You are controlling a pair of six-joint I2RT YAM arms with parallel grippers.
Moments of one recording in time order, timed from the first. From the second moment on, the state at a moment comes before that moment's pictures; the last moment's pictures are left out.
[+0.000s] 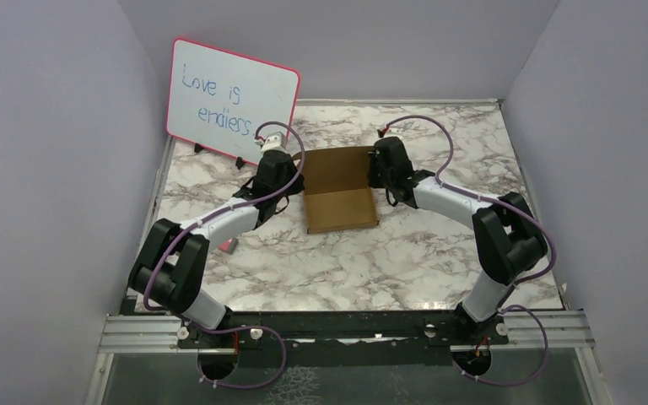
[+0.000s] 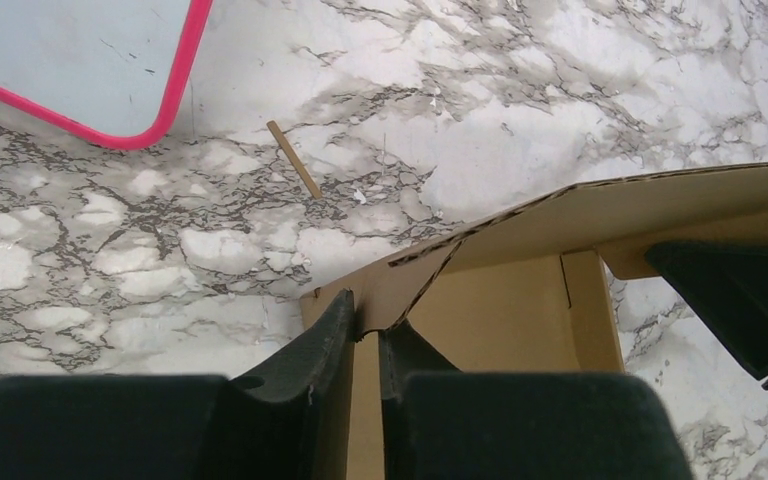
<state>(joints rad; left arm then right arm) -0.48 1.52 0.85 0.18 -0.12 -0.59 0.54 1.73 1.09 -0.01 0.21 0.38</state>
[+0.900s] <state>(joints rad) -0.47 1.48 0.70 0.33 -0.04 -0.22 0.54 1.72 1.03 0.09 0.17 0.18</state>
